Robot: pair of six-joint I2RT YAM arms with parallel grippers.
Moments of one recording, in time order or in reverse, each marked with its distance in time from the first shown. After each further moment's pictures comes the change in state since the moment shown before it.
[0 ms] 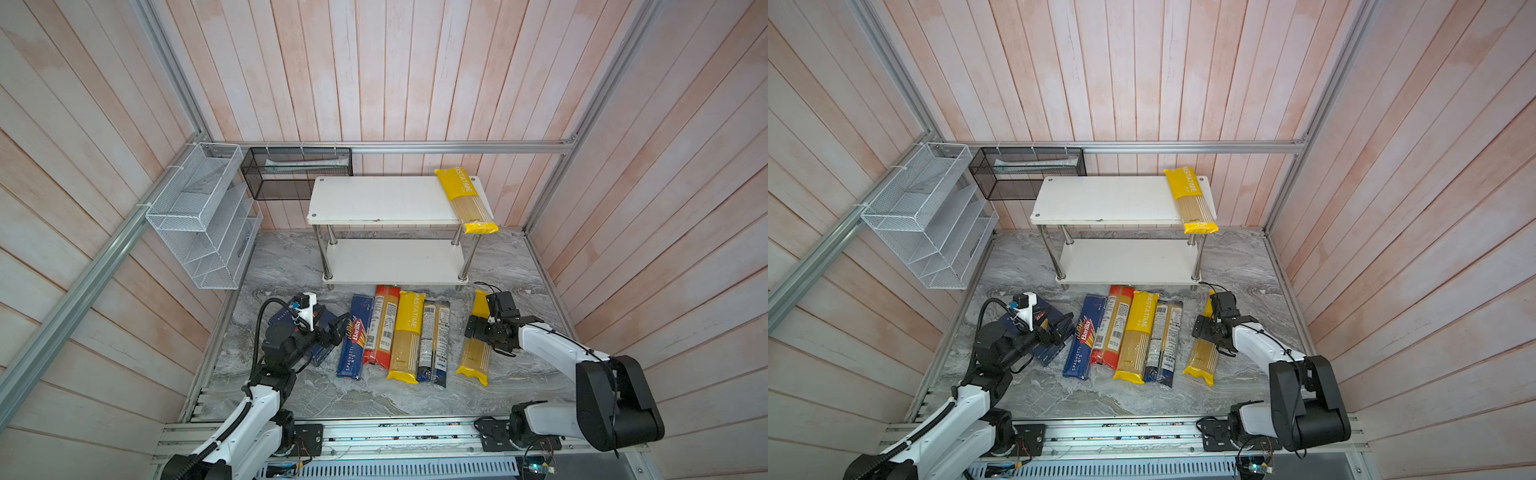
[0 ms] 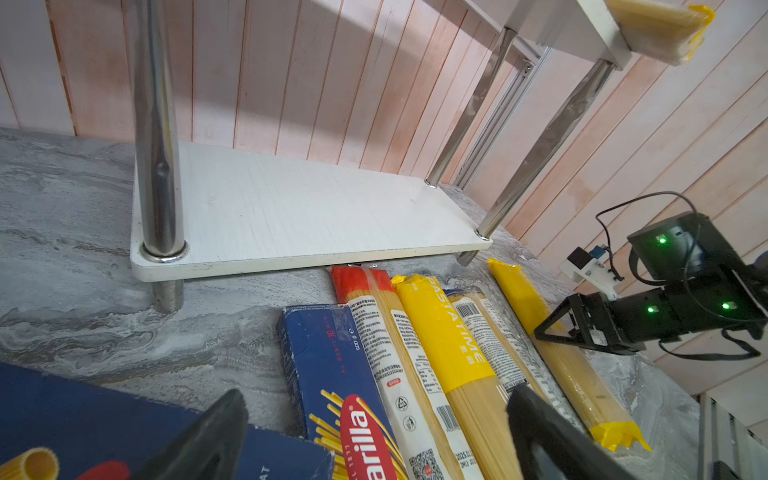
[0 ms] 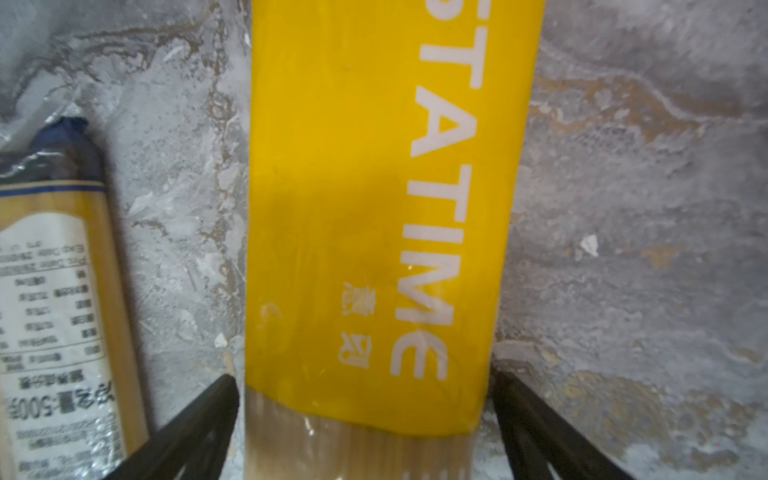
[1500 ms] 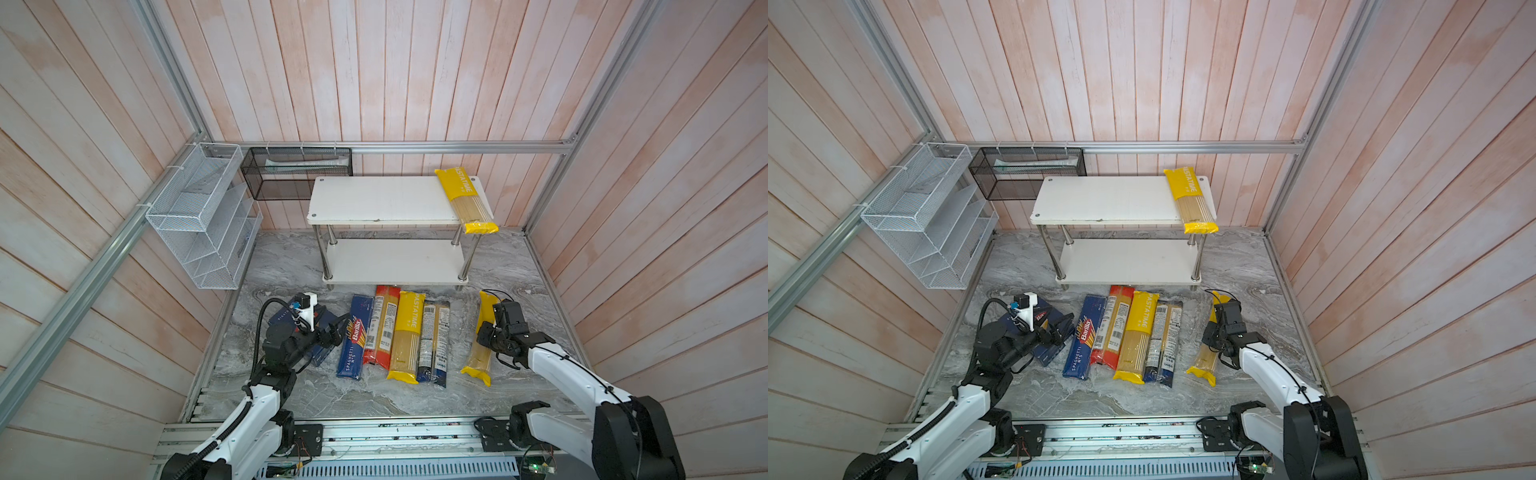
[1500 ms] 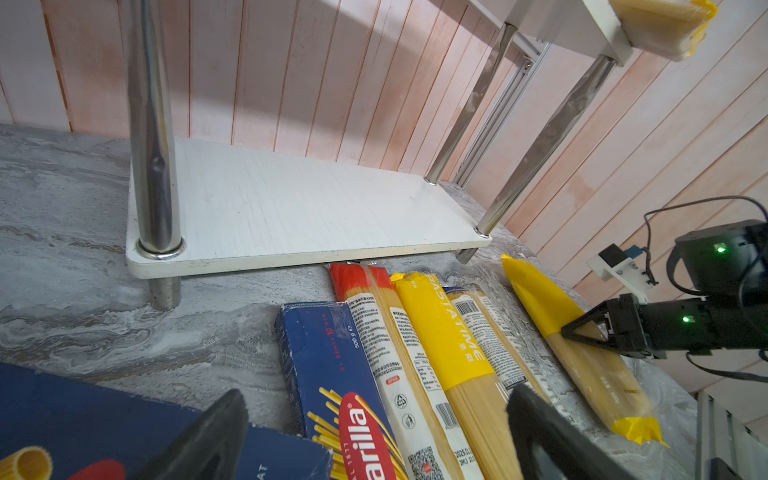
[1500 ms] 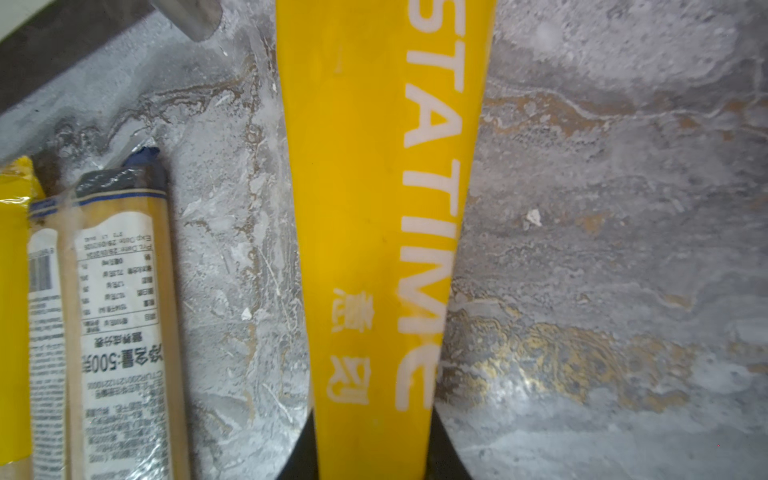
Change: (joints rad) left arm -0.005 0.006 0.000 0.000 0.000 0.000; right arm 0.000 -0.257 -0.119 0.027 0.018 0.055
